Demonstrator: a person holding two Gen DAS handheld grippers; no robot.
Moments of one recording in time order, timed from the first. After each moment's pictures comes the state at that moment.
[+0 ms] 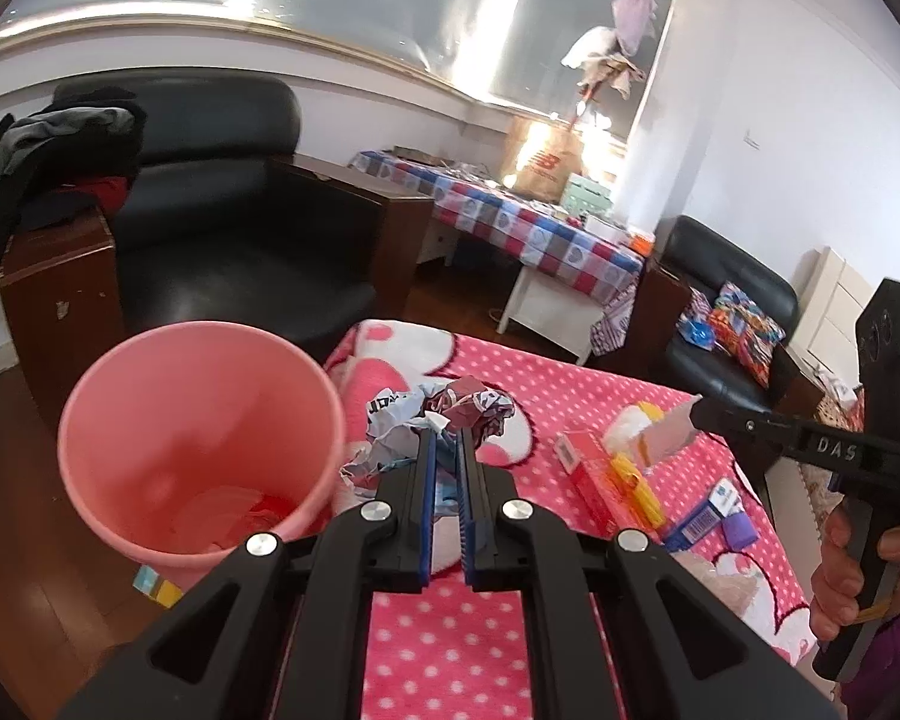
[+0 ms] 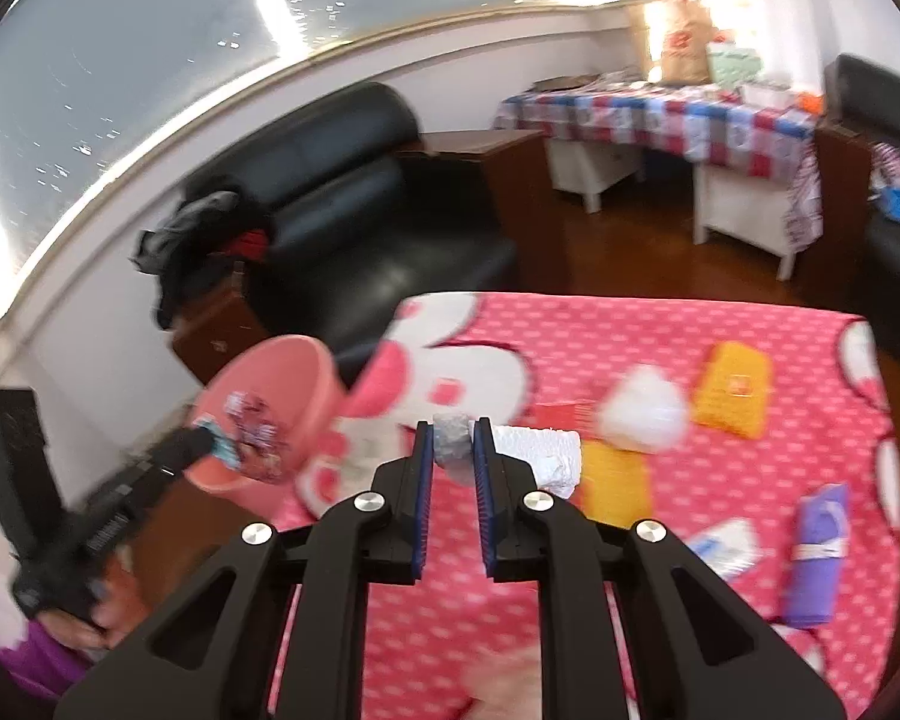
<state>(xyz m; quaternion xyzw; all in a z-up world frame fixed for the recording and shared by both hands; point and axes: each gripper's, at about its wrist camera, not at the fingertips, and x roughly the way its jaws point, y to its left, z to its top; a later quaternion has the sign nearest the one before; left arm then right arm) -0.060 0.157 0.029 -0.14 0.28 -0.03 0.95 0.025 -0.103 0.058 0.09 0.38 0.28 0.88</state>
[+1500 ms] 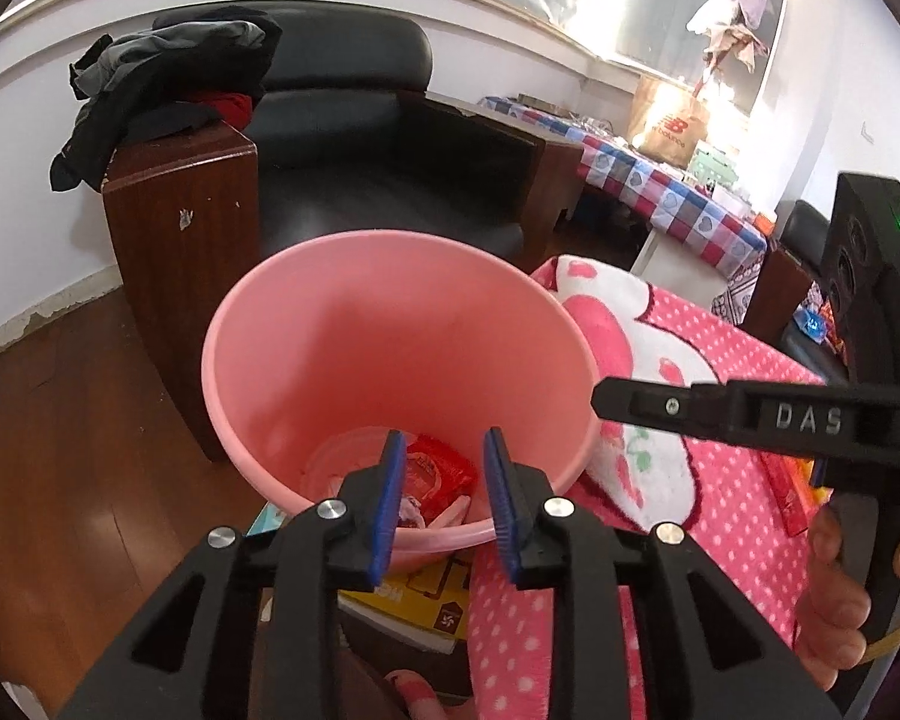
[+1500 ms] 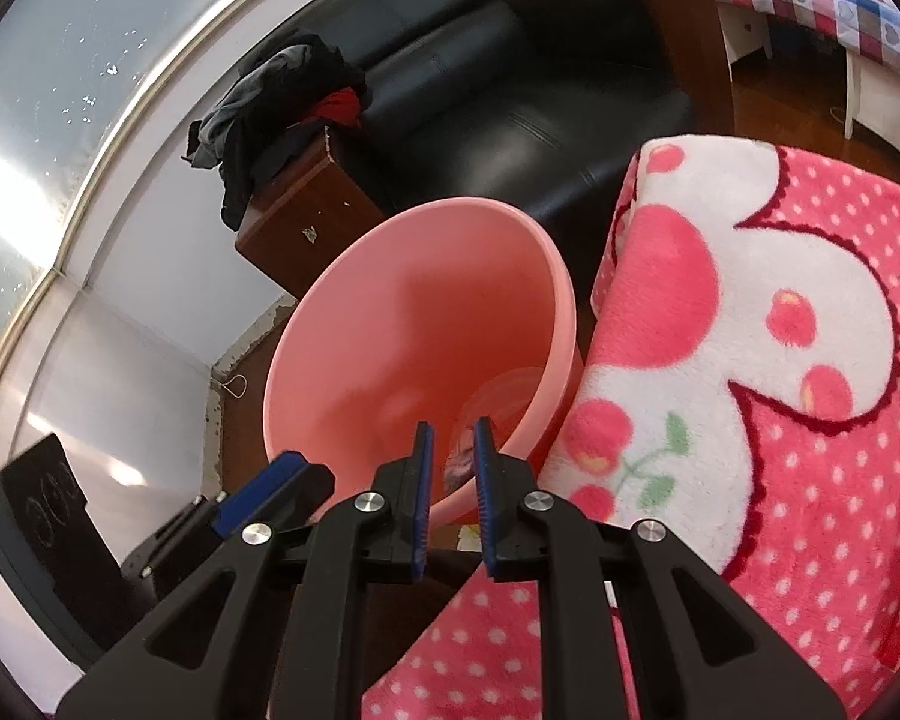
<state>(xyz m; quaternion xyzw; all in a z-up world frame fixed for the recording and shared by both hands) -0.056 0.255 -0.032 -0.15 0.36 0.08 0.92 0.060 0.088 -0.019 0.07 0.51 0.37 0.77</state>
